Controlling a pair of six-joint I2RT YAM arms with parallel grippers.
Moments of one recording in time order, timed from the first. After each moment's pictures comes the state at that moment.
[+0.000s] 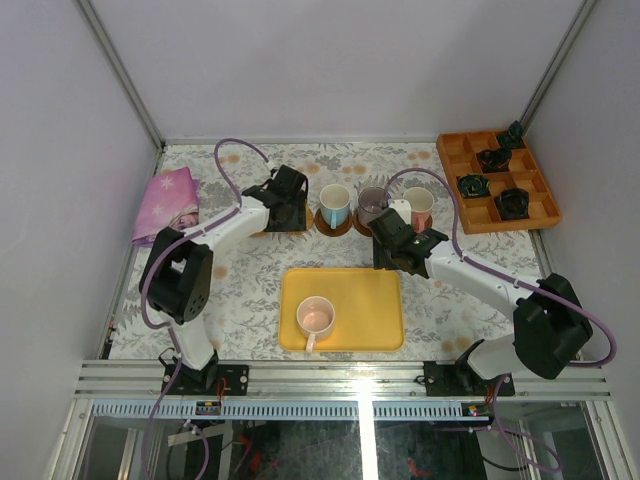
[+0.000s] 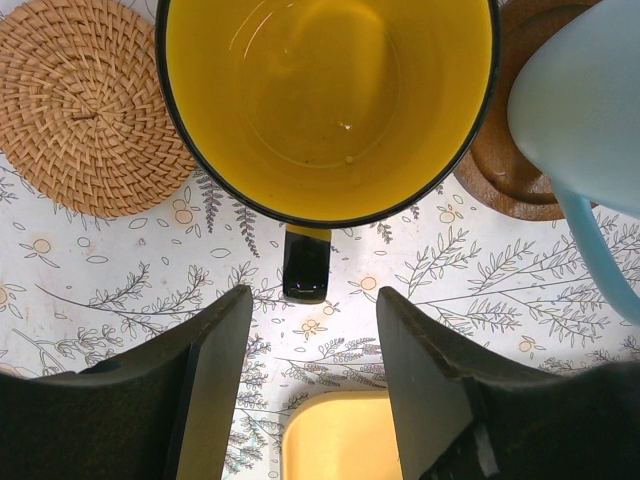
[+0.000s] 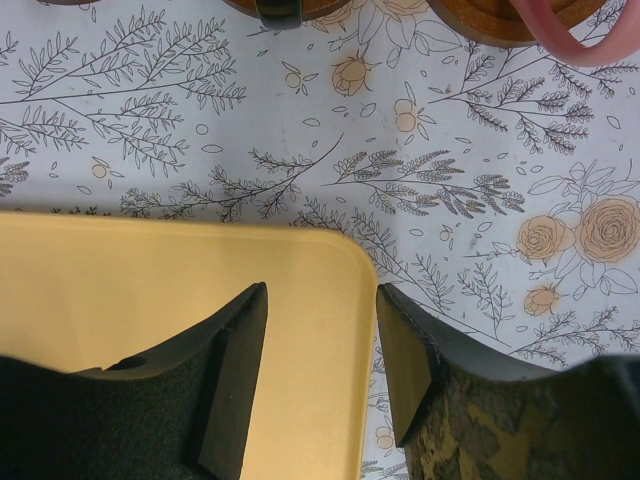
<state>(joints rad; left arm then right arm) -0.48 1.80 1.32 -0.55 -0.20 -0.47 0.70 1.42 0.95 -0.56 0.37 0.53</state>
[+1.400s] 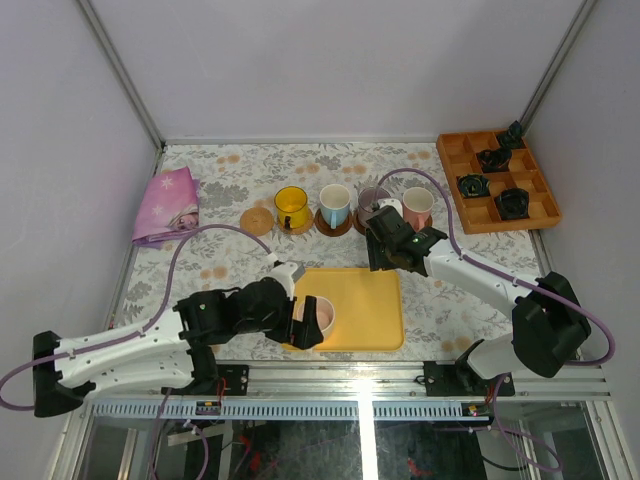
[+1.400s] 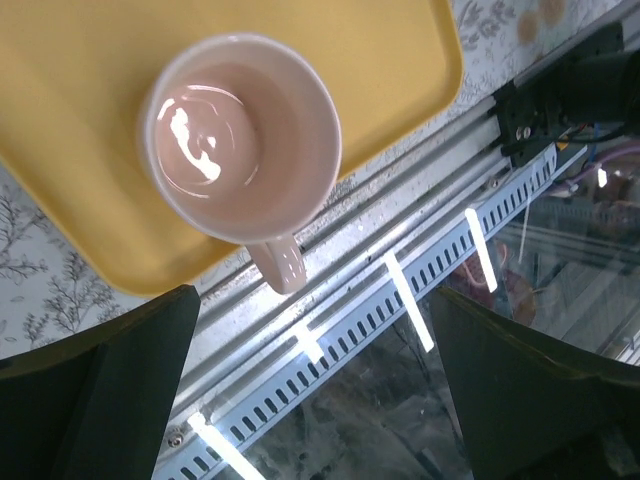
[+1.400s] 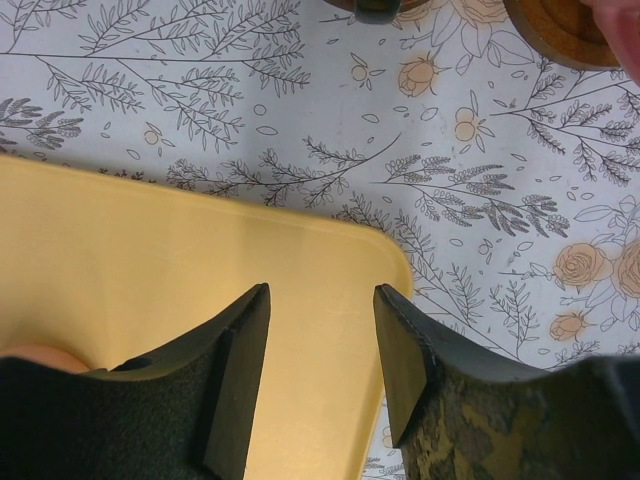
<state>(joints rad) -1.15 0.84 0.72 -0.66 -0.03 -0.82 0.70 1.43 0.97 -0.54 0.26 0.44</state>
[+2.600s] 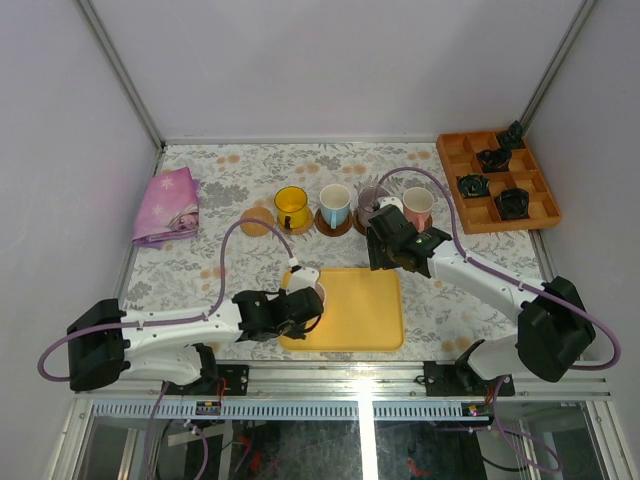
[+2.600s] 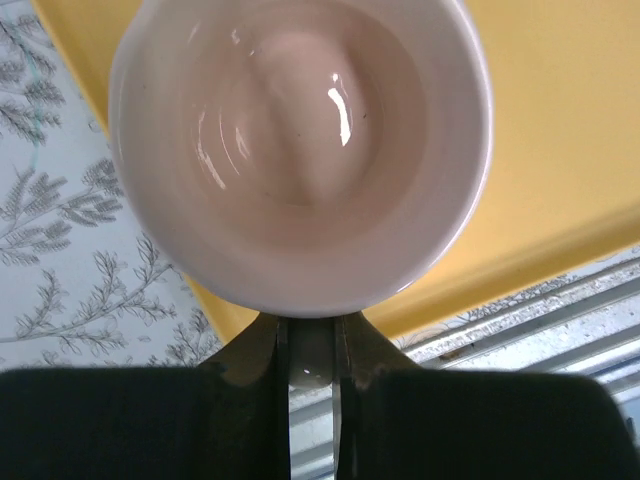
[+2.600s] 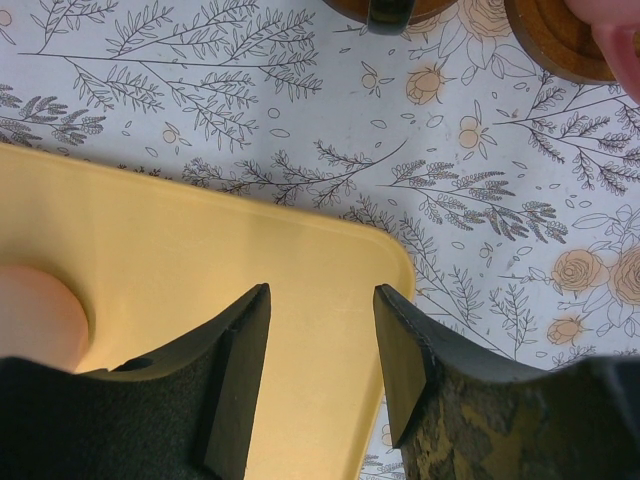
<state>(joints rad) -1.20 1.20 0.69 -0.59 -0.32 -0.78 0.70 1.40 0.97 -0.54 0.24 0.42</state>
